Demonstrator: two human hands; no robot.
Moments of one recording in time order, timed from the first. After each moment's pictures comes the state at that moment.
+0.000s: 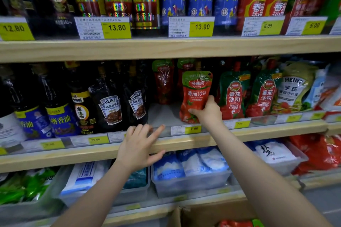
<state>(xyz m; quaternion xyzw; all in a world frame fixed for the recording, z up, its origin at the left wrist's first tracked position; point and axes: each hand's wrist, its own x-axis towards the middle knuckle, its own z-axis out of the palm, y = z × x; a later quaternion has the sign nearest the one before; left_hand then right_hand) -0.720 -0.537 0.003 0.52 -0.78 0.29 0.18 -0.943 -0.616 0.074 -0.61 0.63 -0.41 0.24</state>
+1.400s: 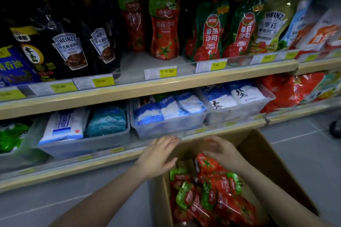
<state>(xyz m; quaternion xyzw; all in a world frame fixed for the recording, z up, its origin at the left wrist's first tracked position) -0.823 -0.441 -0.131 0.41 -0.90 -0.05 0.14 -1.071 -0.430 -0.090 -0.67 0.60 -0.21 0.37</state>
